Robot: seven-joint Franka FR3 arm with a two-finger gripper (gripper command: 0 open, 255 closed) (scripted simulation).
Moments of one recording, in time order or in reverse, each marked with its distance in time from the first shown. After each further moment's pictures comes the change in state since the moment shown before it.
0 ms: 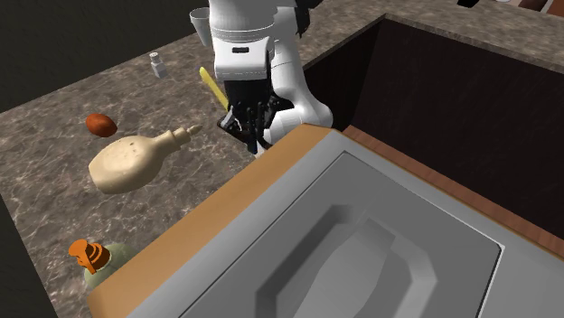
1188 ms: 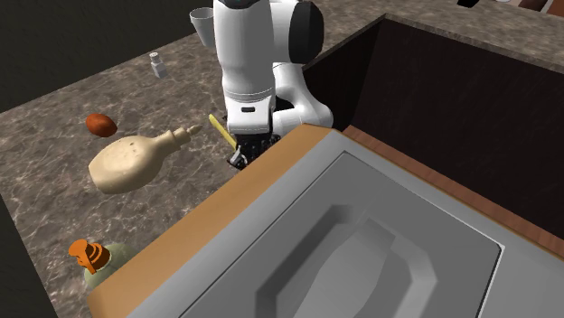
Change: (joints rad) arm -0.031 -0.129 -0.029 -0.328 -0.044 0.201 0.022
